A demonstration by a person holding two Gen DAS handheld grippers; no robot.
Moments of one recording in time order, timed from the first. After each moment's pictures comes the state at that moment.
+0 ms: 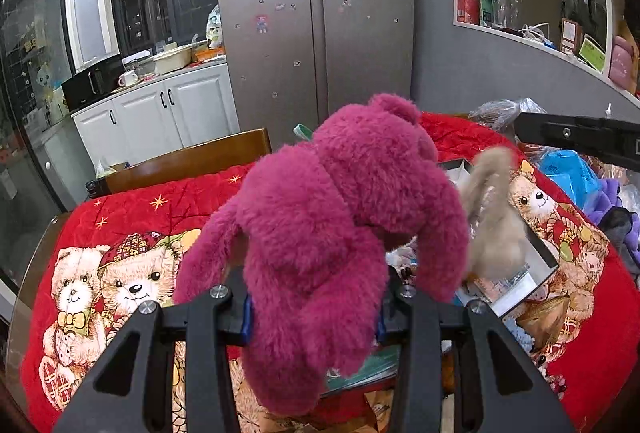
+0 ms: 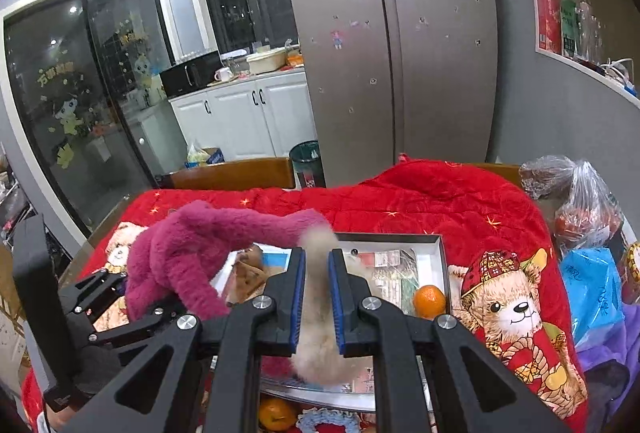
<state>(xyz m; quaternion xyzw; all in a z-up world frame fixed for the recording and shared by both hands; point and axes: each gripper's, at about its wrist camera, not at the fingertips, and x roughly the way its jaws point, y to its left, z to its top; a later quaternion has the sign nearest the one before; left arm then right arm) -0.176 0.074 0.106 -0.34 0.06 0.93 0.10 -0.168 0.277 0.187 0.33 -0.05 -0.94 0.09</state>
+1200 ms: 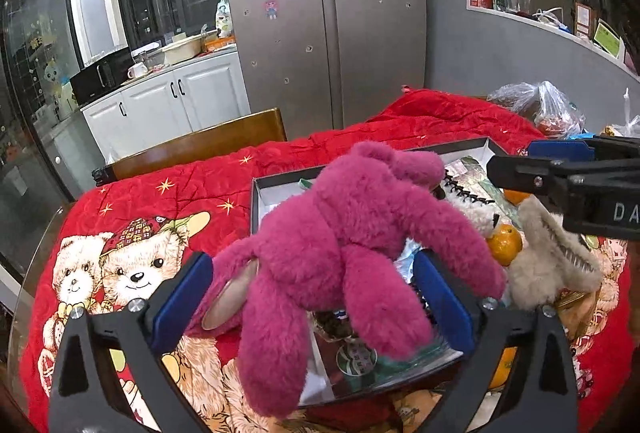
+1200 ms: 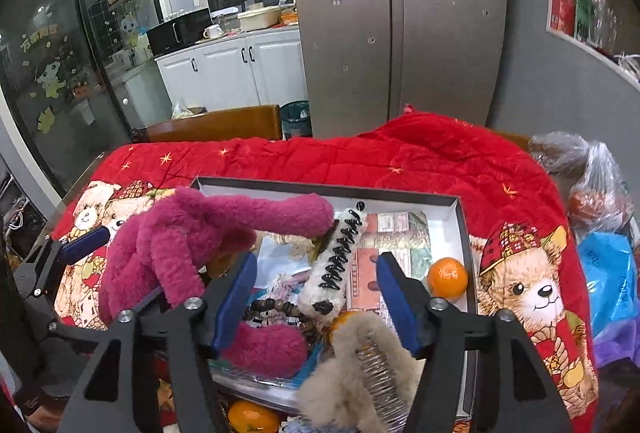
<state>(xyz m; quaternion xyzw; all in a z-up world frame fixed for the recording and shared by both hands) -0.185 0.064 0.083 -0.35 0.07 0.93 0.08 -0.196 0.252 0.133 0.39 -0.01 -0.92 0.07</state>
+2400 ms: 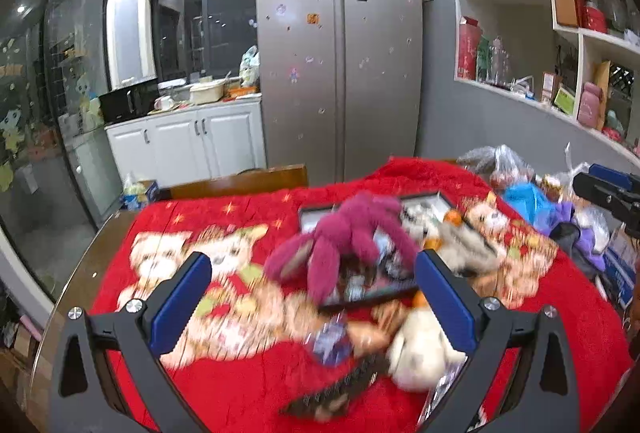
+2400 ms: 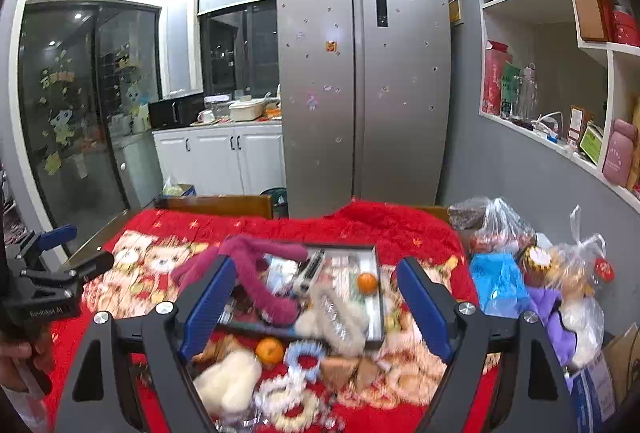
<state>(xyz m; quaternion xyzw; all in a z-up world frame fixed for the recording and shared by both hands) 0.013 -0.007 0.205 -0.27 0.03 0.96 0.07 0.008 0.272 0.253 0.23 0.00 -0.97 0.02</state>
